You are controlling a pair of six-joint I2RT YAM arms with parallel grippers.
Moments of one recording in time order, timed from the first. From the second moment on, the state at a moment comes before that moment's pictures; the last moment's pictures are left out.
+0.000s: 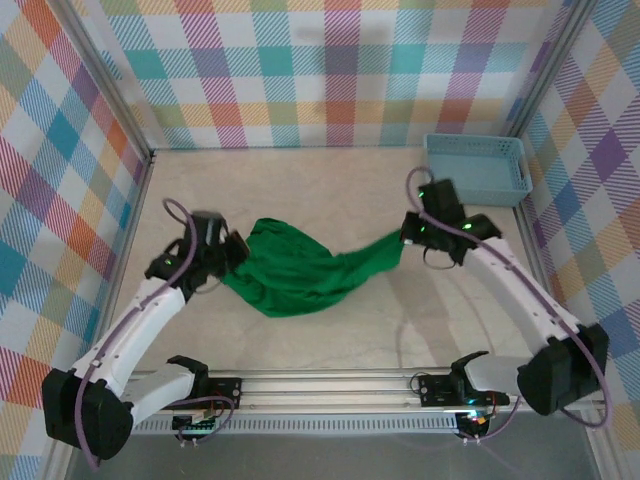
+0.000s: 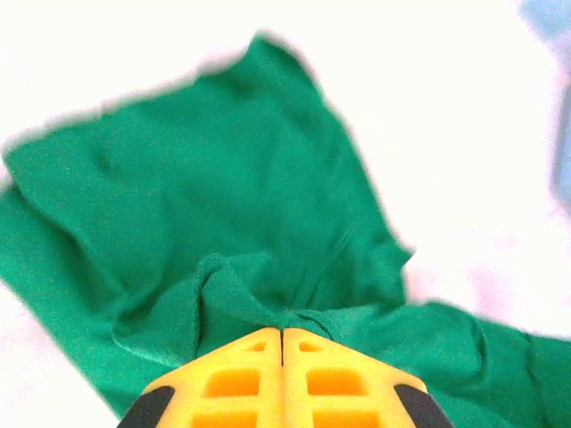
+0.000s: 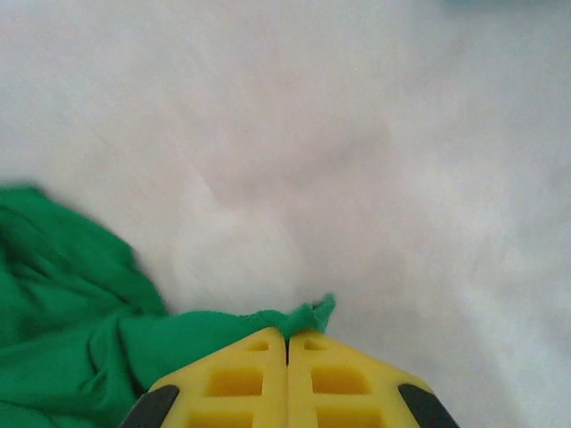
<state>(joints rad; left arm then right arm) -0.29 1.05 0.90 -0.60 0.05 -0.79 0.39 1.23 1.17 -0.77 0.07 0.51</state>
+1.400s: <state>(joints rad) -0.32 1.26 0.63 -0.50 0.17 -0.81 0.37 1.01 0.59 -0.79 0.02 0.78</state>
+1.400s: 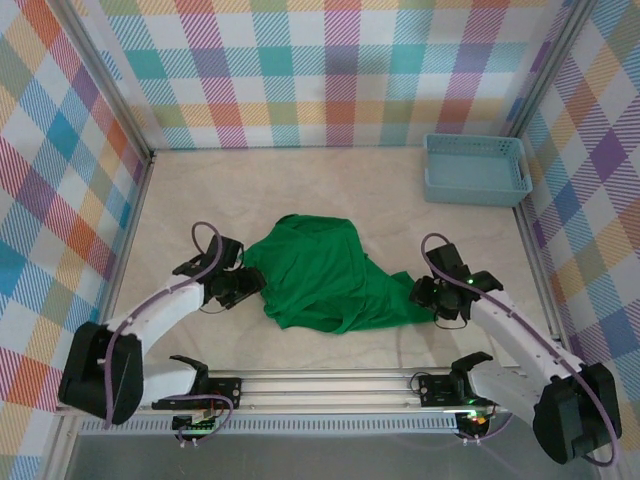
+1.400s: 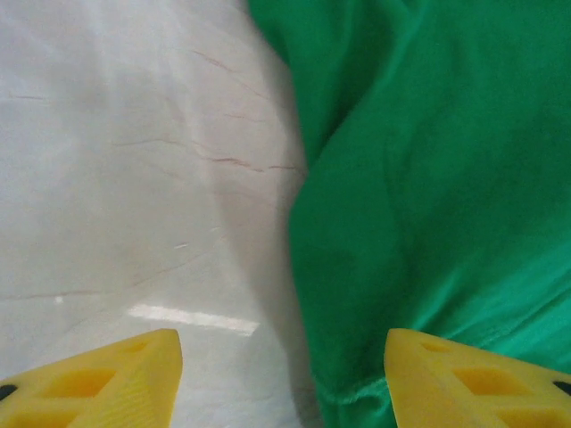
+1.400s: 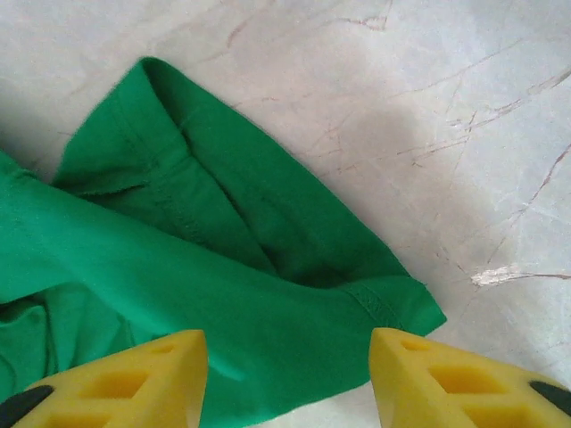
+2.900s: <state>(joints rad) -0.41 1.30 0.99 -0.58 0.00 -0.61 0.37 1.04 0.74 -0.74 0.11 0.70</state>
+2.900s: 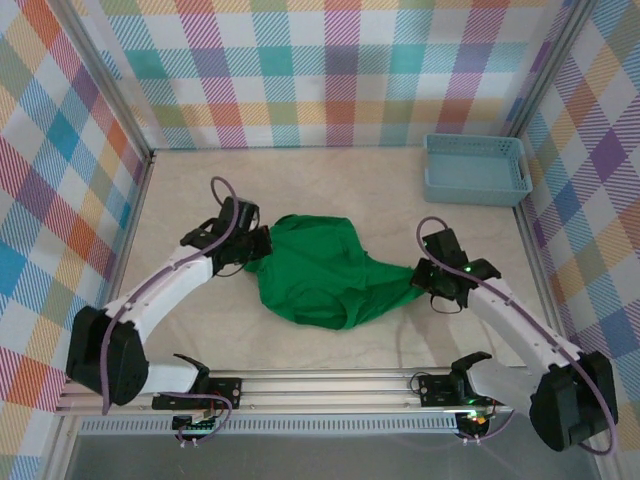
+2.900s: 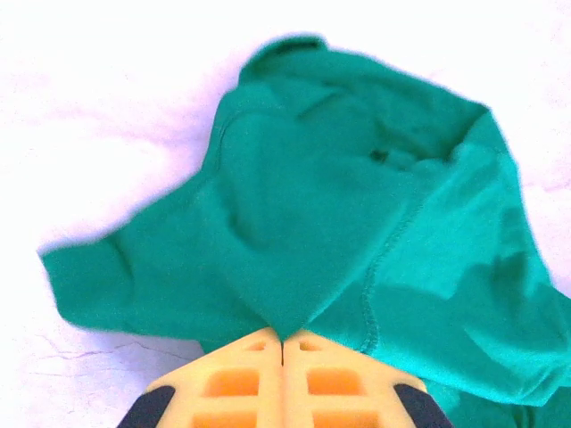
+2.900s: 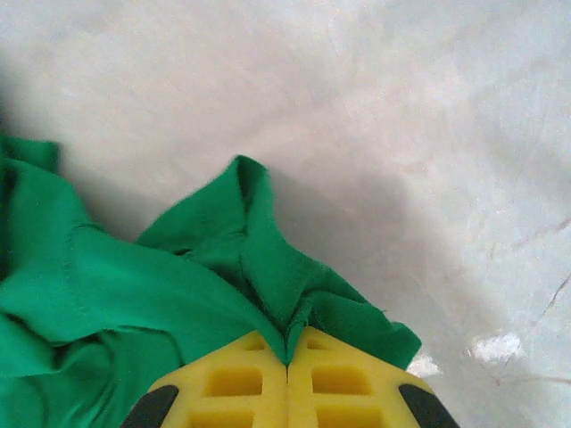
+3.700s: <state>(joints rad) -0.37 1.33 1.20 -0.84 -0.24 -0.58 0.37 0.96 0.93 -0.85 0.20 0.54</state>
